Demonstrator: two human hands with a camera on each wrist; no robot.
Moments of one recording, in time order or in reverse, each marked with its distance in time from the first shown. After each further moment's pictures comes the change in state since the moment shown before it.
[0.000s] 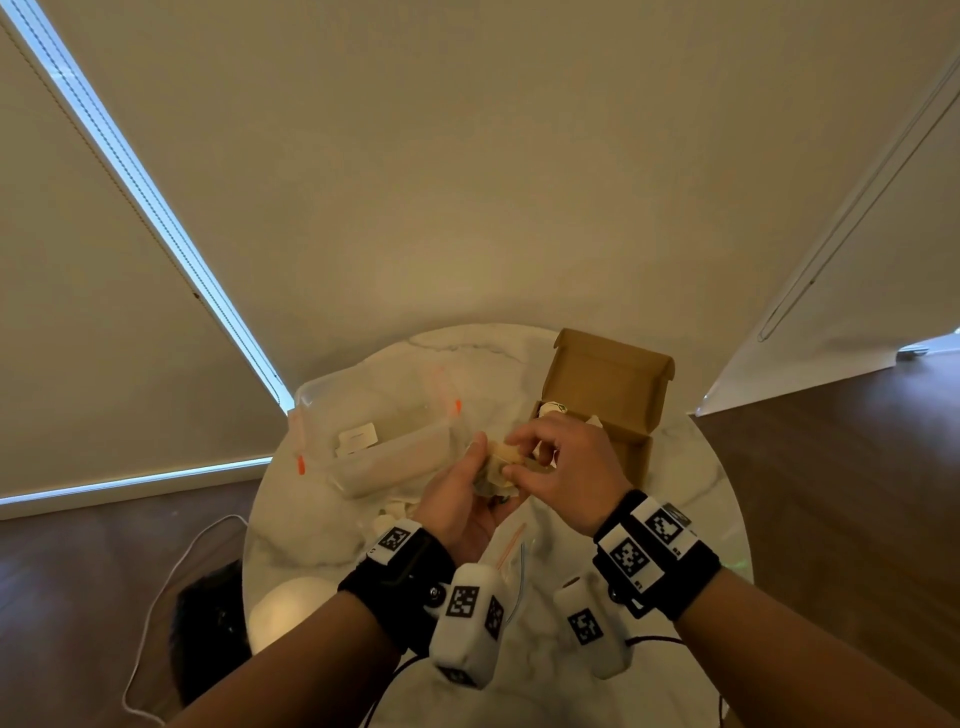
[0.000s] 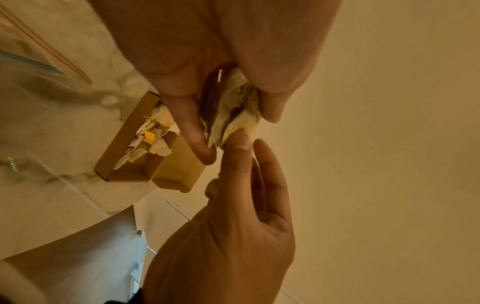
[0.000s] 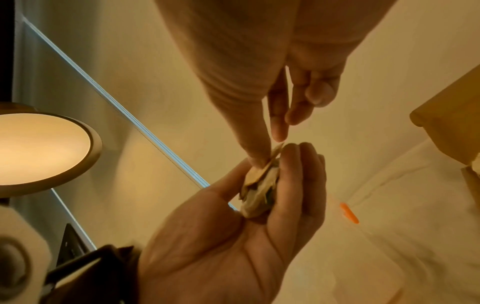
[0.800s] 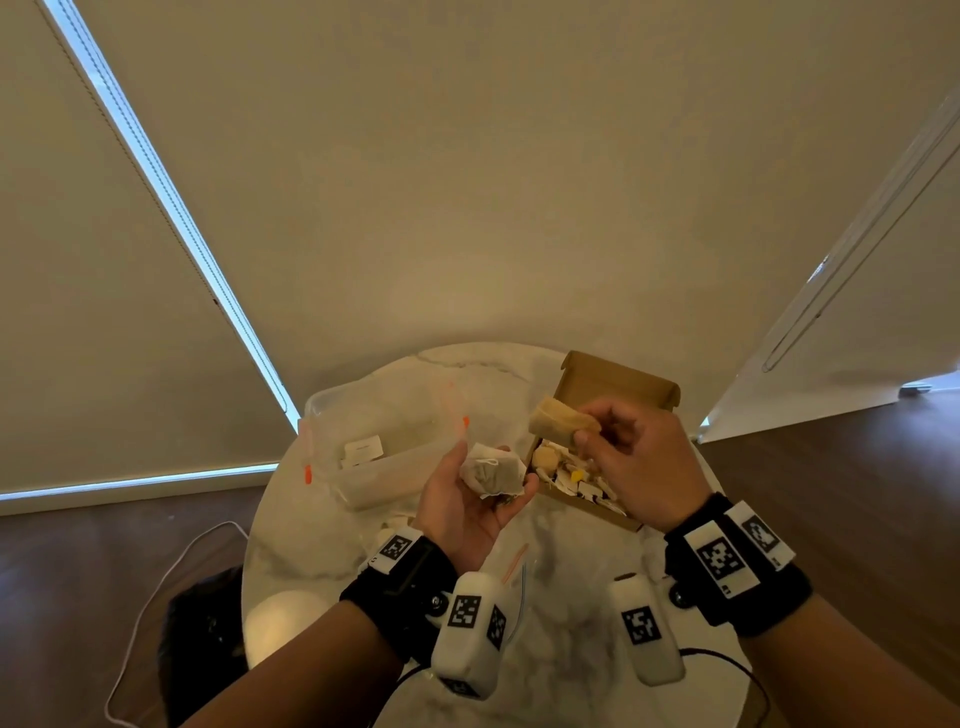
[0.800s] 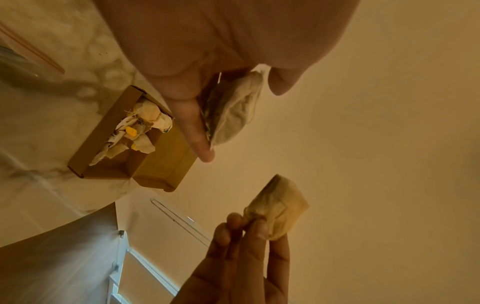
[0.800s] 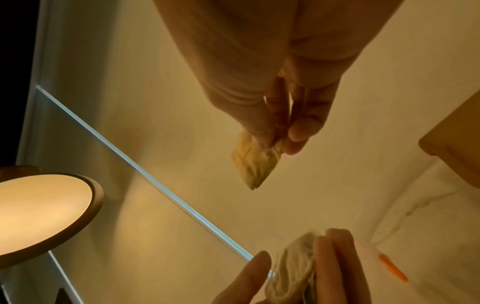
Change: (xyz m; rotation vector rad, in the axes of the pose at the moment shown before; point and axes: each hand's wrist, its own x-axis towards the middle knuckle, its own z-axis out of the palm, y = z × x) left_hand 0.004 0.011 0.000 -0.397 0.025 -0.026; right_hand 0.005 -0.004 -0.055 0.241 0.080 0.115
